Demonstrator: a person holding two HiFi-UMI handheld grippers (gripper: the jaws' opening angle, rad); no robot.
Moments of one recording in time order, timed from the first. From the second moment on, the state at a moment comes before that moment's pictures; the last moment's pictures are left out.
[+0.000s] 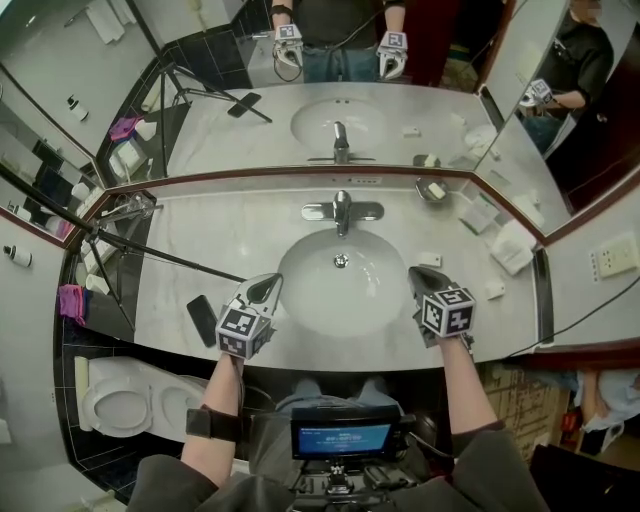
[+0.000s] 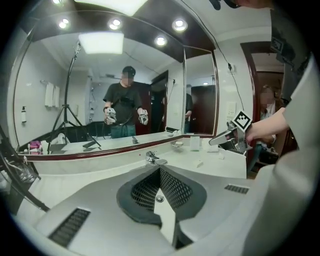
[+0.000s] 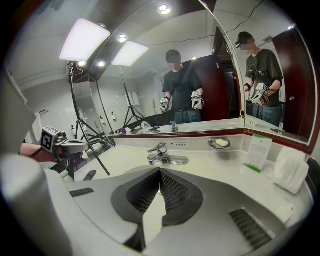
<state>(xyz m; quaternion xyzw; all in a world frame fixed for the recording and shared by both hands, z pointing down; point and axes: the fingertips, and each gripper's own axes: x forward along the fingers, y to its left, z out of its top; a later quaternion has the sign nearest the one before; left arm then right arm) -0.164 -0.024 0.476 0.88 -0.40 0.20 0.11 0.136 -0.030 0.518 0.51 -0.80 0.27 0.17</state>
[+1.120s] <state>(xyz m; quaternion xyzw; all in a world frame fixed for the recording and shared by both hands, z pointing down) -0.102 -0.105 0.504 0.88 -0.40 0.19 0.17 0.141 -0.039 0.538 0.49 -0.80 0.28 0.18</state>
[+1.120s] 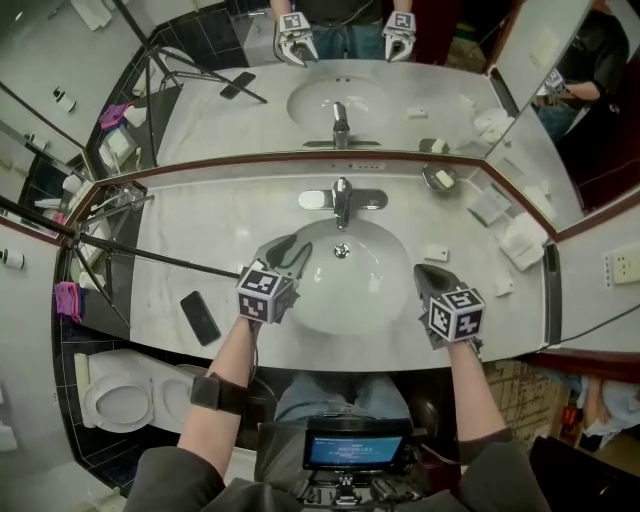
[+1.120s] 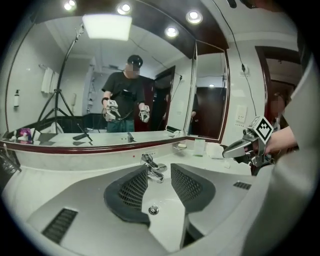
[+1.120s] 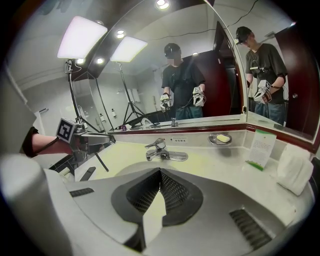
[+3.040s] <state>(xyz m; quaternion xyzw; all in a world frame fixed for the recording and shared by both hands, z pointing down) -0.015 -0.235 0.604 0.74 -0.34 0.01 0.58 0.151 -0.022 0.614 0.51 -0.77 0.34 0.18</state>
